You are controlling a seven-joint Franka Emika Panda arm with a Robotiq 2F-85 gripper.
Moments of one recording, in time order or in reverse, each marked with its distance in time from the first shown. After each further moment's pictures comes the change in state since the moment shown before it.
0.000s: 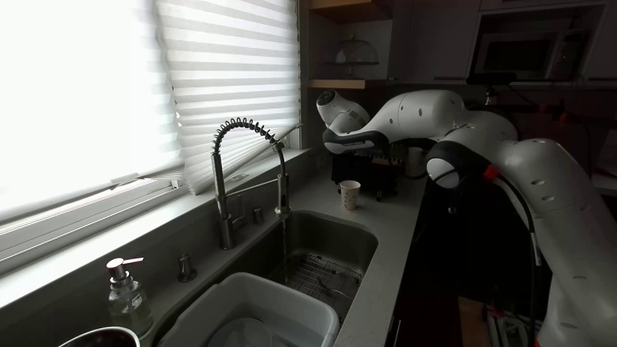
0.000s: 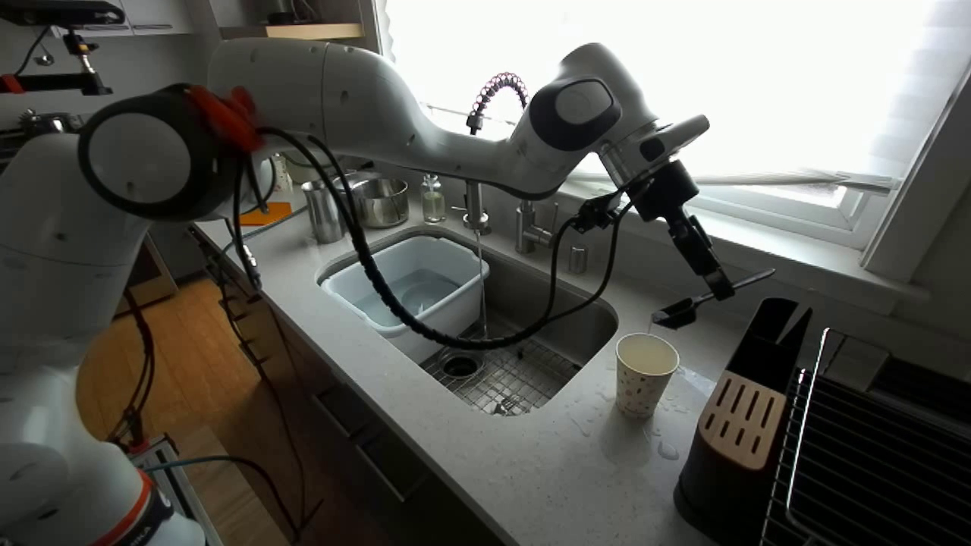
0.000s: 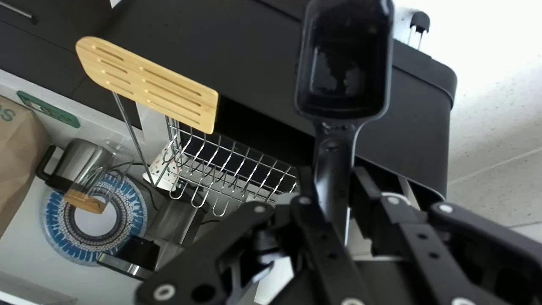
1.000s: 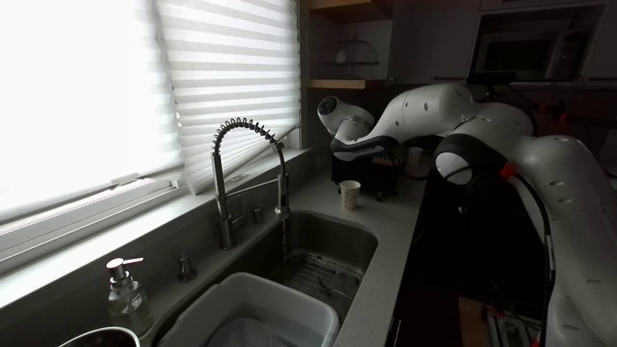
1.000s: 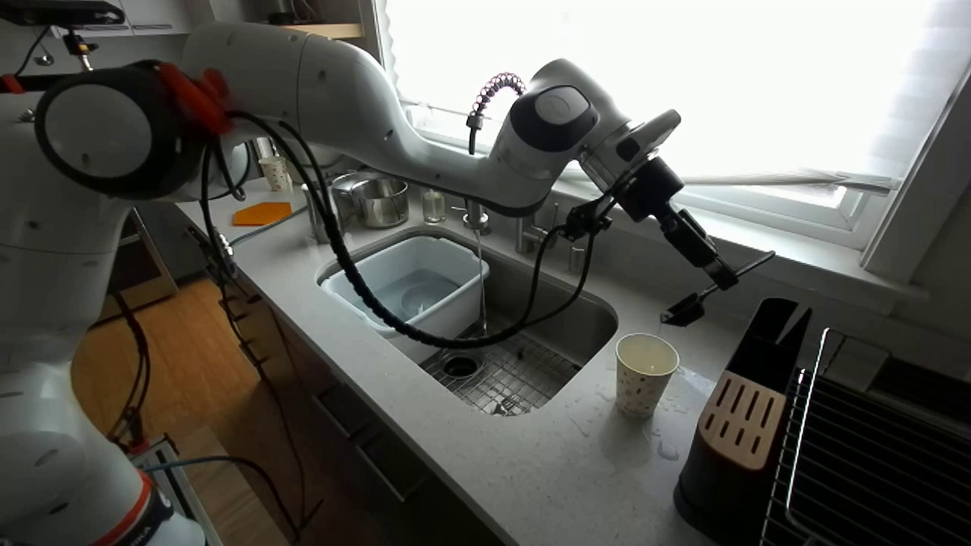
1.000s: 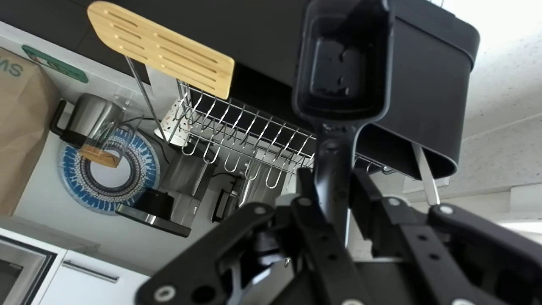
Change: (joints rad) arm 0.121 -0.075 -0.099 -0.178 -0.189 0.152 0.153
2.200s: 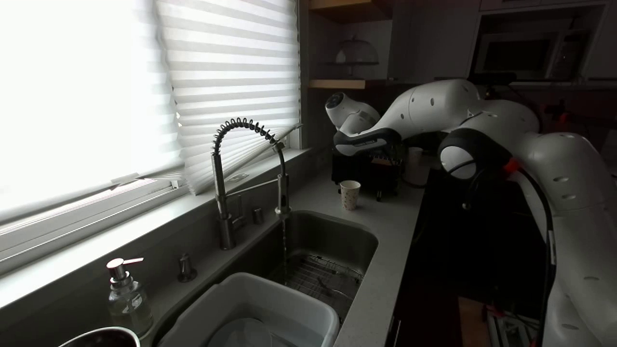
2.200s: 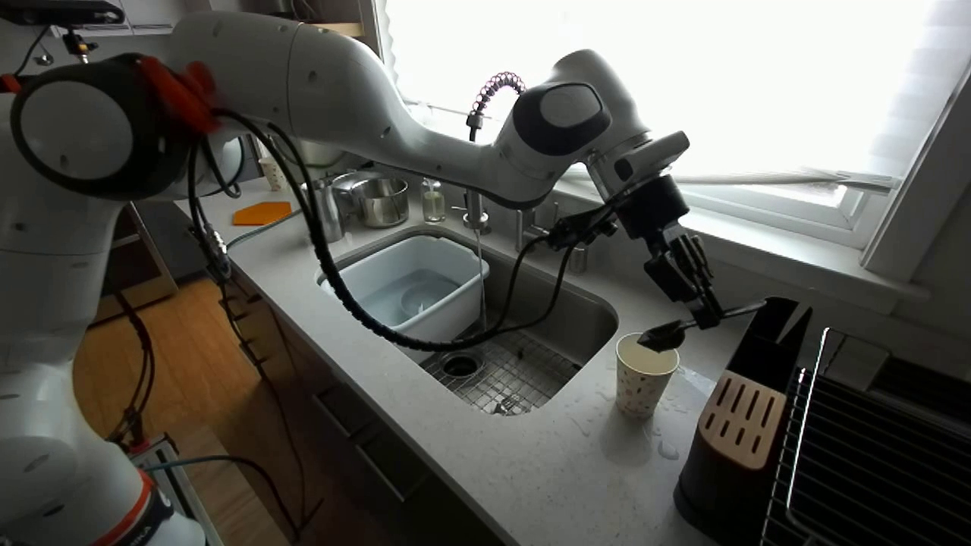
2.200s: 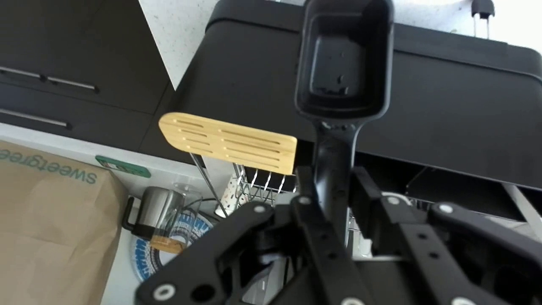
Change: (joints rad) arm -0.059 -0.032 0.039 -0.006 0.125 -0.161 0.124
